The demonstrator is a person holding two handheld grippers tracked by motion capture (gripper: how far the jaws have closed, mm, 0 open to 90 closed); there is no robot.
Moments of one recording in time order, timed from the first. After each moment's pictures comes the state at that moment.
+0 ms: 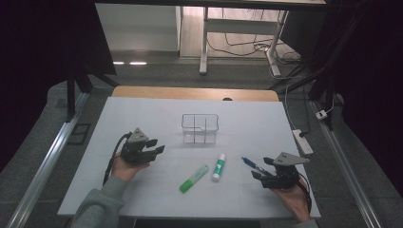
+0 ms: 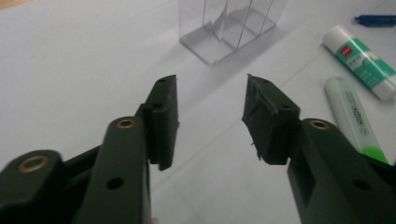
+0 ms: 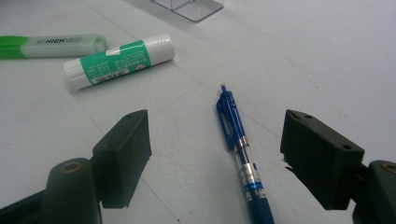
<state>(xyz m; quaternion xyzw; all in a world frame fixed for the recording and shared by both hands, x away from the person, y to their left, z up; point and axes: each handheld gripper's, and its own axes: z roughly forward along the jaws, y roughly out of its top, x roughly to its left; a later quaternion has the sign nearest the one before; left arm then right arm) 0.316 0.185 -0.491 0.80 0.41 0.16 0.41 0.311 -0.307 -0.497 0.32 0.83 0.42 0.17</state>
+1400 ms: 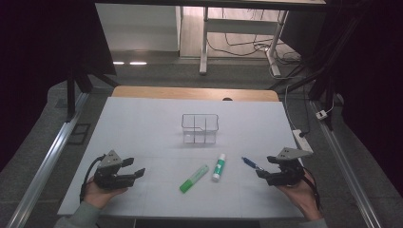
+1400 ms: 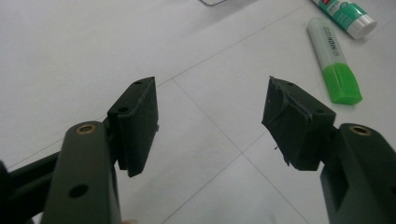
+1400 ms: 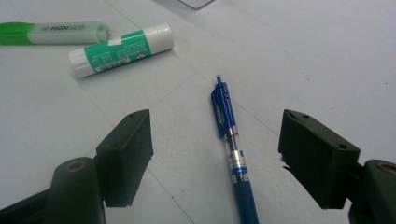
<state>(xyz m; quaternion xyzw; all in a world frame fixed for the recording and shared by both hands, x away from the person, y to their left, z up) 0.252 0.232 -0.507 0.80 0.42 0.15 0.41 0.318 -0.314 -0.474 0.31 0.86 0.37 0.15</state>
